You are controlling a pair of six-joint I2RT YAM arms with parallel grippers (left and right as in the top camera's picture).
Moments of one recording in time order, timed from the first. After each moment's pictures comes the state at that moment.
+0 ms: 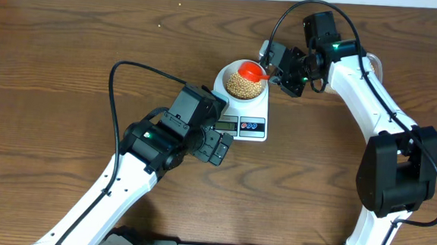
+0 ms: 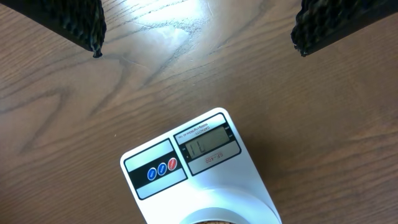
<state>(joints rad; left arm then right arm) -0.56 1.25 1.07 -0.86 0.04 -0.07 0.26 2.01 1.63 -0.79 -0.45 -0.88</state>
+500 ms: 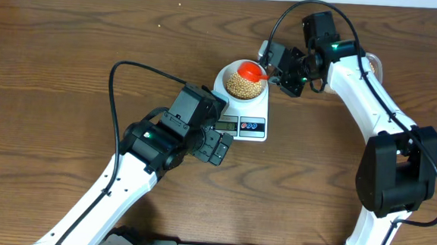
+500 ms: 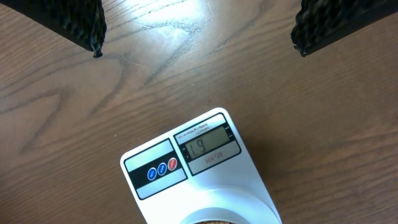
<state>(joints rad) -0.56 1.25 1.07 -0.86 0.04 -0.07 0.26 2.01 1.63 -0.79 -0.45 -0.88</state>
